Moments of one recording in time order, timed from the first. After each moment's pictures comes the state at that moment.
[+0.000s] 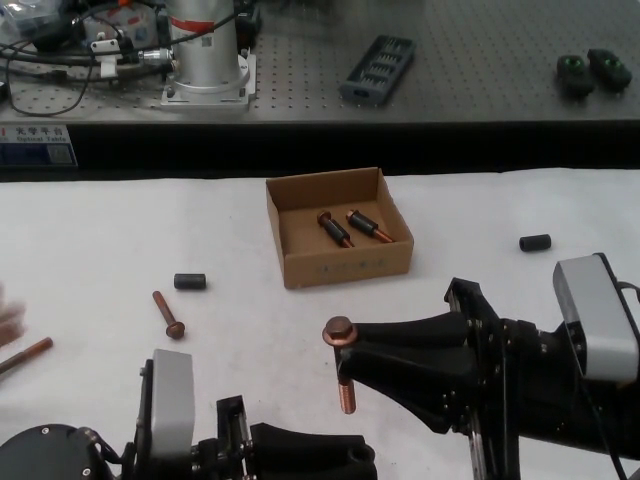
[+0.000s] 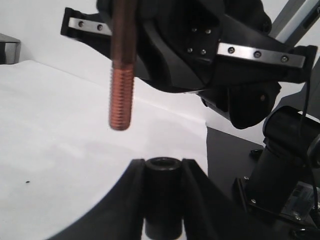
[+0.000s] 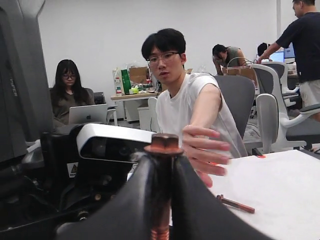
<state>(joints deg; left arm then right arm) -41.7 98.1 -8.6 -87.6 37.5 -20.2 42.0 90.4 -16.0 -85.7 -44.6 20.9</state>
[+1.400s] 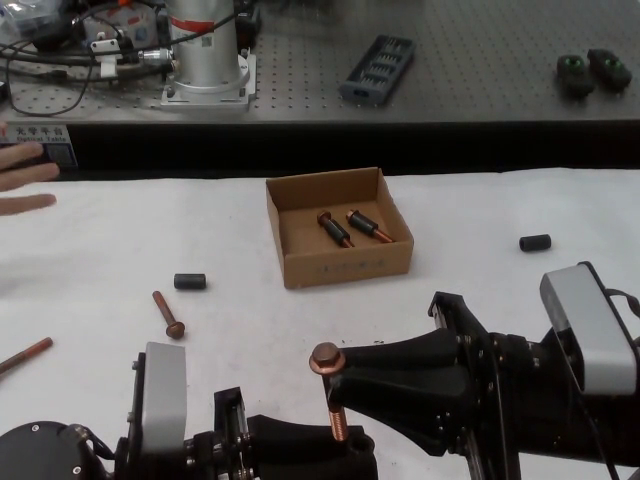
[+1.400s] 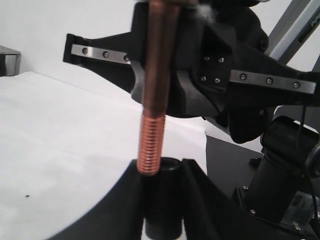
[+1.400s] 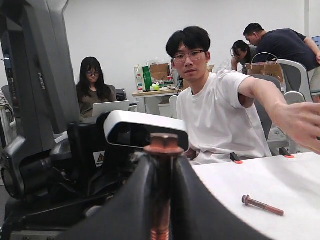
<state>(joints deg) -41.7 96.2 -8.6 -87.6 37.1 -20.7 43.9 90.7 -16.0 -86.5 -47.3 22.2</state>
